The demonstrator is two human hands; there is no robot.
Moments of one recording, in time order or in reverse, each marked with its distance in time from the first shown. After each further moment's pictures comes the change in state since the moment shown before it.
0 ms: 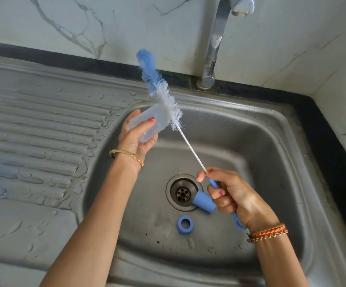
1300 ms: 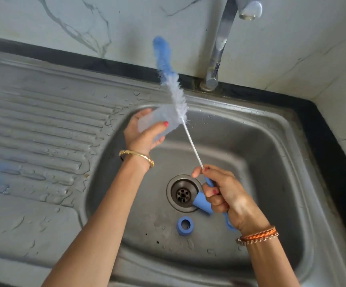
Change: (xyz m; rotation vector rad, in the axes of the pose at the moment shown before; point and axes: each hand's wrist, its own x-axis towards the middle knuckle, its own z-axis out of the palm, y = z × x) left_hand -0.004 -0.007 0.011 0.244 0.123 0.161; right_hand 0.002 -0.002 0.019 -0.014 0.090 -0.041
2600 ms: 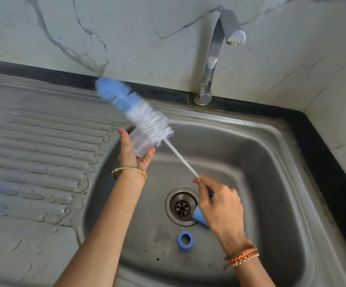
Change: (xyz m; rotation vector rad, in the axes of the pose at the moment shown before) left_hand 0.010 0.002 -0.010 -0.272 0.179 -0.266; right_hand 0.002 0.015 0.018 -0.784 0.578 -0.485
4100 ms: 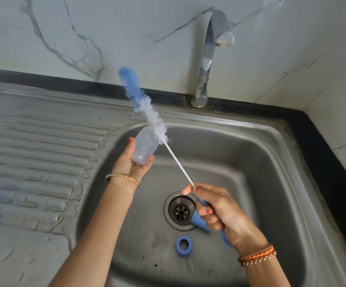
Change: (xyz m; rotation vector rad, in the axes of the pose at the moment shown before) left_hand 0.005 -0.004 -0.005 -0.094 -0.049 -0.111; right_hand 0.017 0.009 -0.024 0.909 -0.637 0.411
